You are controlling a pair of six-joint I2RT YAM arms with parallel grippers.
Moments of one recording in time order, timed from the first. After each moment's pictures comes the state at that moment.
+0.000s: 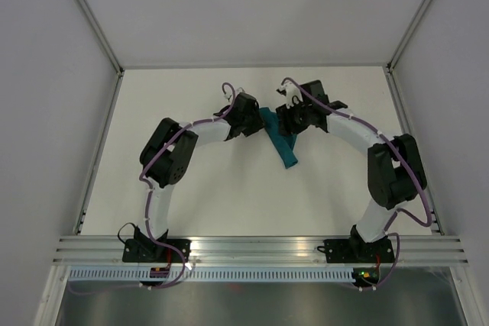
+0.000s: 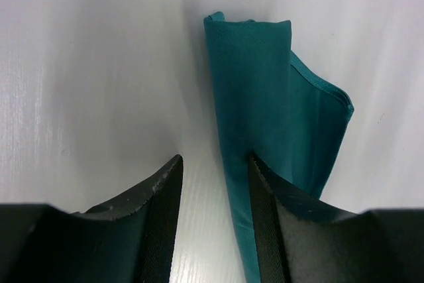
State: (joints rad) left arm -0.60 2.13 1.40 -0.01 -0.06 -0.94; right arm 0.32 1.76 1.25 -0.38 -0.37 -0.10
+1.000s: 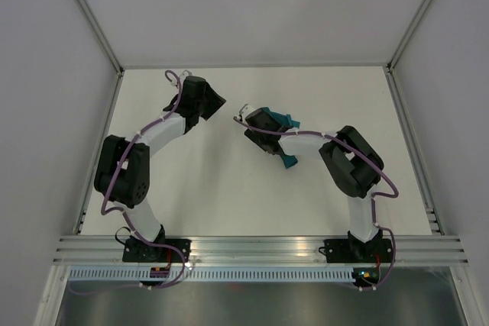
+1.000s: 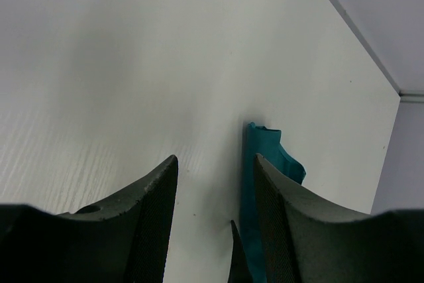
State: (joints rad) left arm -0.34 1.75 1.21 -0.06 -0.09 -0.95; right arm 0.72 2.00 1.24 -0.10 0.46 -0.29
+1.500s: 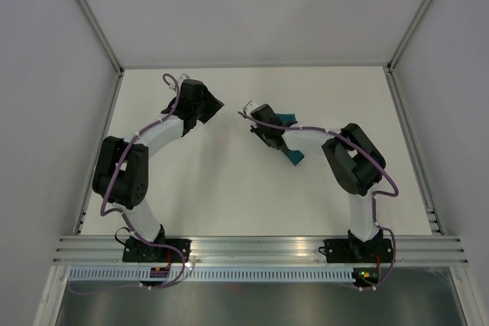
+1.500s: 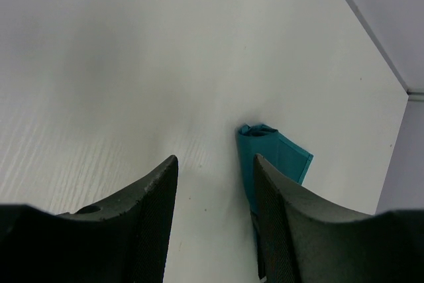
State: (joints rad) left arm -0.32 1.74 1.17 -0.05 -0.07 -0.95; right arm 0.69 2.02 1.26 -0.11 0.41 -0.28
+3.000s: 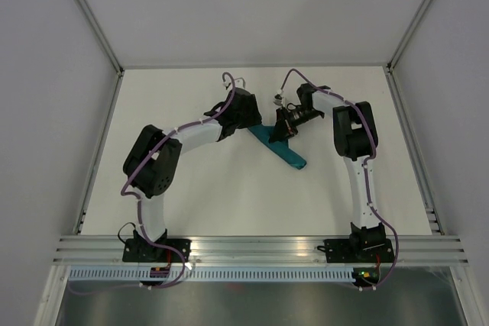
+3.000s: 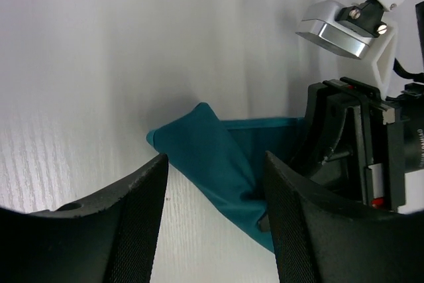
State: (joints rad) left arm -0.60 1.94 1.31 -0.01 -0.15 -0.67; right arm 0.22 2.47 1.85 -0.92 -1.08 -0.16
